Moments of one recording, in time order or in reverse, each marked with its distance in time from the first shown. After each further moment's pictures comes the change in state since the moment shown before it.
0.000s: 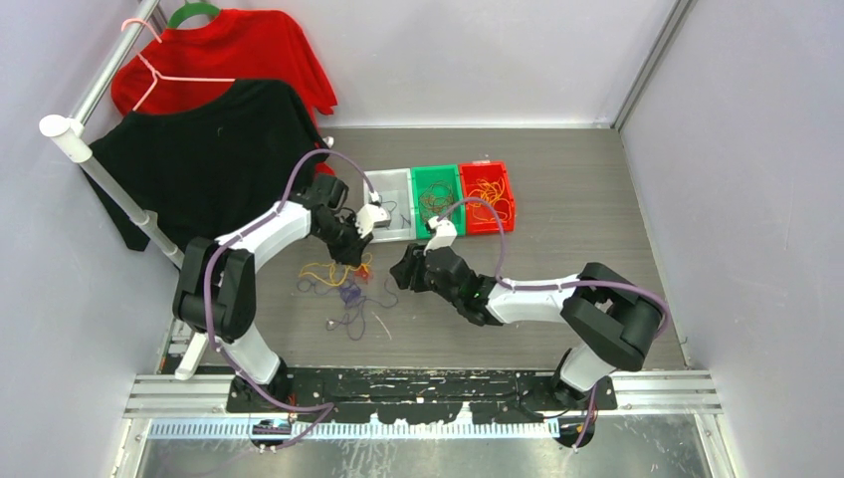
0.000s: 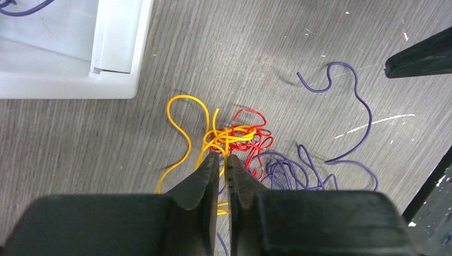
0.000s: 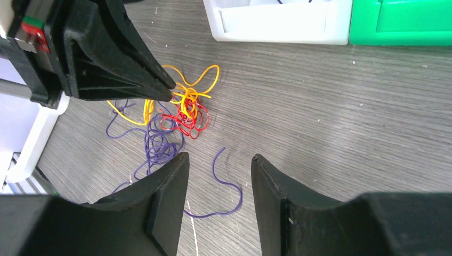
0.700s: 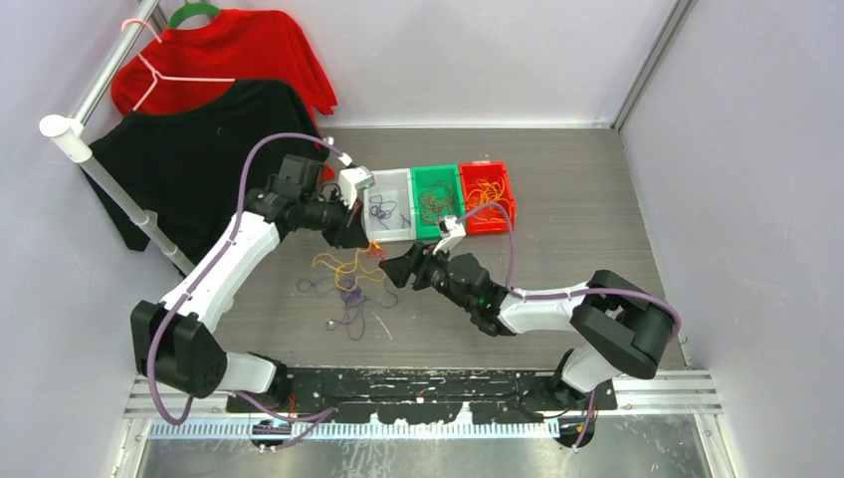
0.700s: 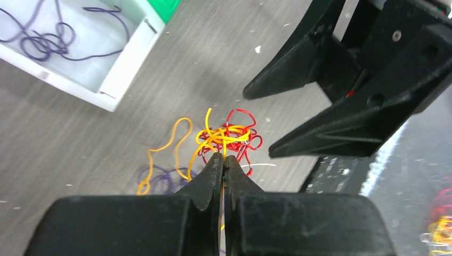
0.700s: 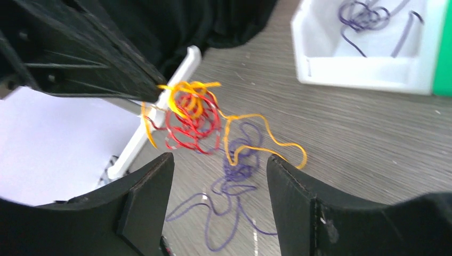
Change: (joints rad) left arm -0.014 -0.301 0.082 -0.050 0.128 -0.438; right arm -0.008 -0.058 -0.129 0.364 -0.095 0.040
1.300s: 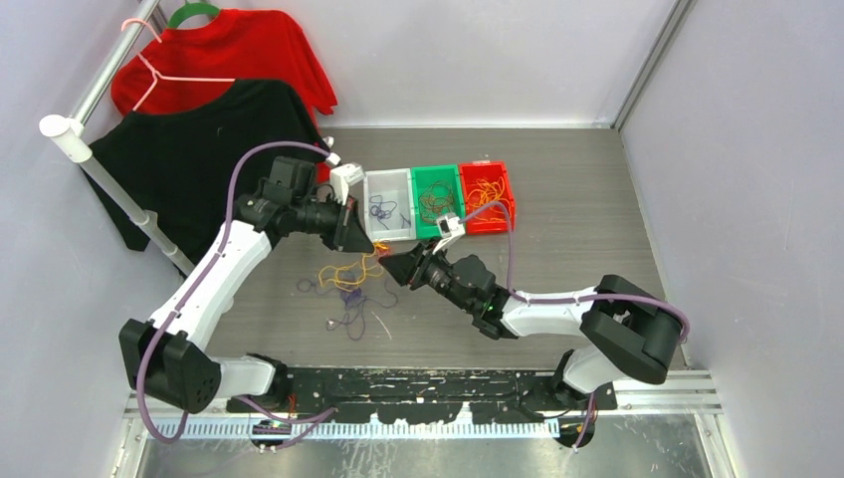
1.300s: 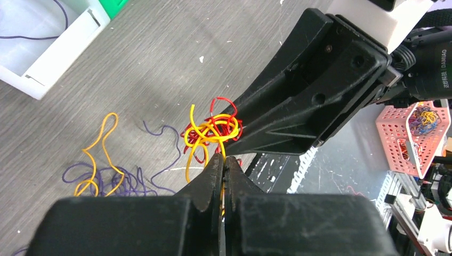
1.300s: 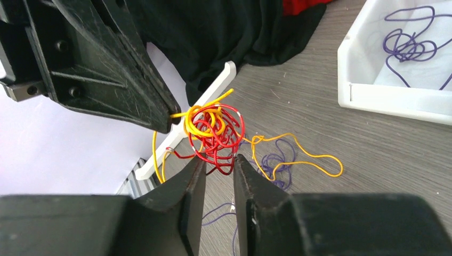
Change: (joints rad) left arm 0.000 -0.078 -0.006 -0.008 0.127 -0.301; right arm 0.034 -0.043 0.000 0.106 -0.028 -0.024
